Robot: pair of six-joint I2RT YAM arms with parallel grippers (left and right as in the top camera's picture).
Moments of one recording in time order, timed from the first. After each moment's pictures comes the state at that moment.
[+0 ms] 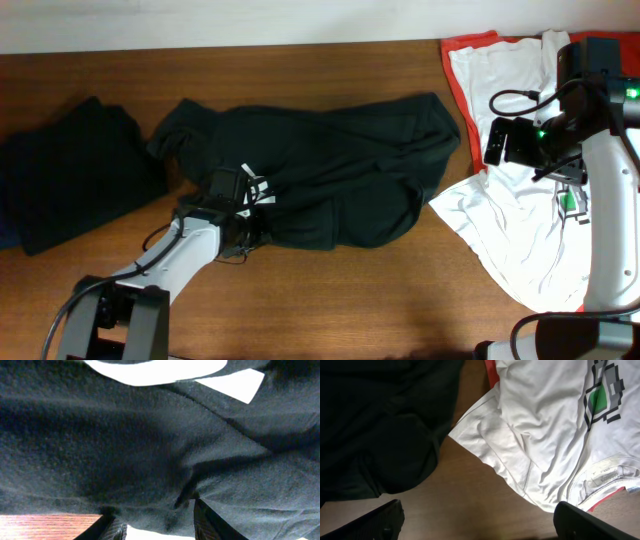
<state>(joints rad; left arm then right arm) -0.24 1.61 0.76 -0.47 0.21 -0.56 -0.15 1.63 1.83 -1.56 -0.05 0.16</state>
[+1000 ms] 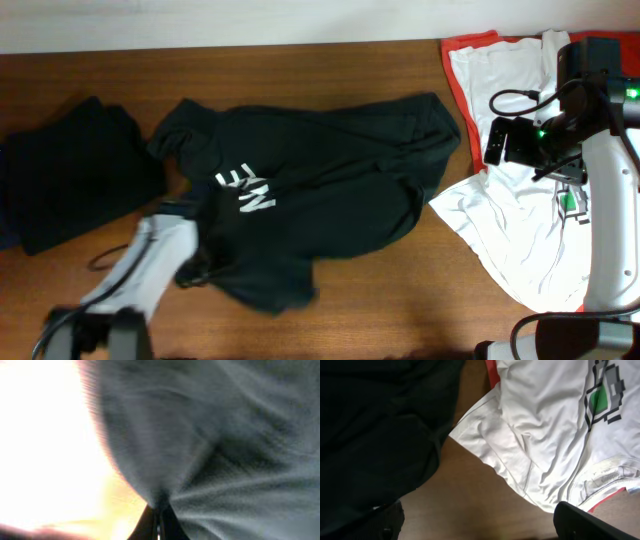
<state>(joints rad) -0.09 1.51 0.85 -1.03 -0.09 -0.46 -0.15 1.63 1.83 -1.56 -0.05 0.15</state>
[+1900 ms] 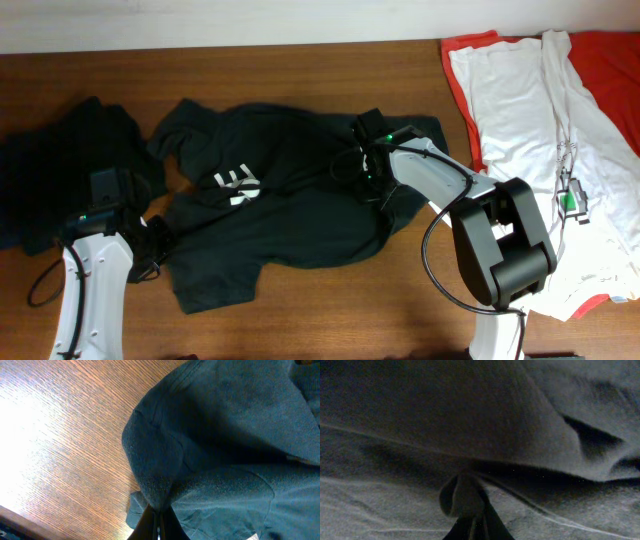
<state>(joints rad) 0.25 1.34 0.93 -1.03 -0.05 -0.44 0.40 2.04 1.38 -0.80 -0.03 0.26</state>
